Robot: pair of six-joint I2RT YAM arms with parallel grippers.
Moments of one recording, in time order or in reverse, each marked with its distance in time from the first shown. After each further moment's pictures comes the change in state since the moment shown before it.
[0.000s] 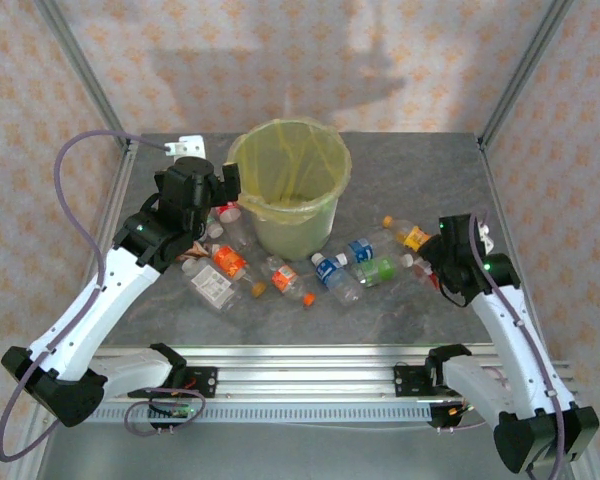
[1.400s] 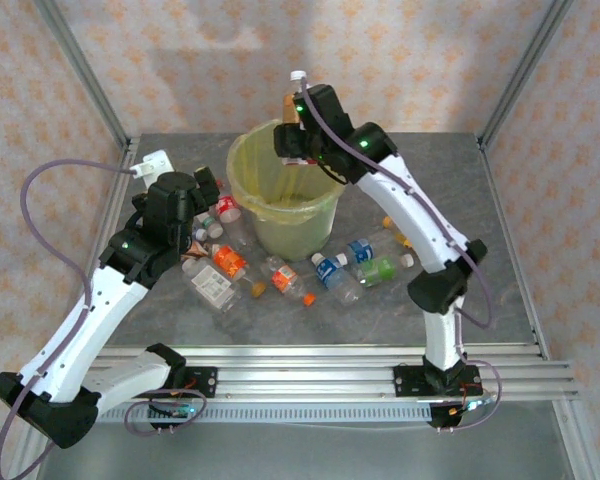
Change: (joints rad) left arm 0.065 -0.119 -0.120 -0.016 -0.082 -0.235; right arm 0.570 1.110 1.479 0.001 0.041 -0.560
